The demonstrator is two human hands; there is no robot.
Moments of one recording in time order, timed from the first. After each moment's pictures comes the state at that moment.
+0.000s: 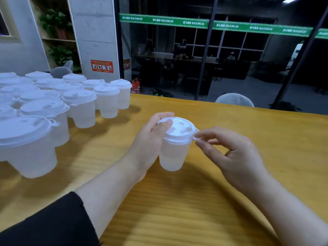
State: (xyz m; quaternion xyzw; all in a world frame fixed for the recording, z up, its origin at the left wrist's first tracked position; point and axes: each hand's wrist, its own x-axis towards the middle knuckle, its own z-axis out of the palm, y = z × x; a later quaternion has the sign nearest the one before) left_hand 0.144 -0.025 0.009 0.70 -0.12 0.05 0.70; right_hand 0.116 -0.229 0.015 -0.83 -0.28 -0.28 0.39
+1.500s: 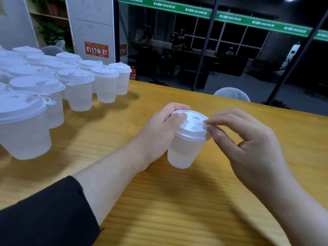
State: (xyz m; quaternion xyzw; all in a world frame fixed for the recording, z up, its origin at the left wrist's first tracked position) left_hand 0.136 -0.026 0.009 0.73 -0.19 0.02 0.65; right_hand 0.087 -0.221 0.032 -0.86 -0.24 -0.34 0.29
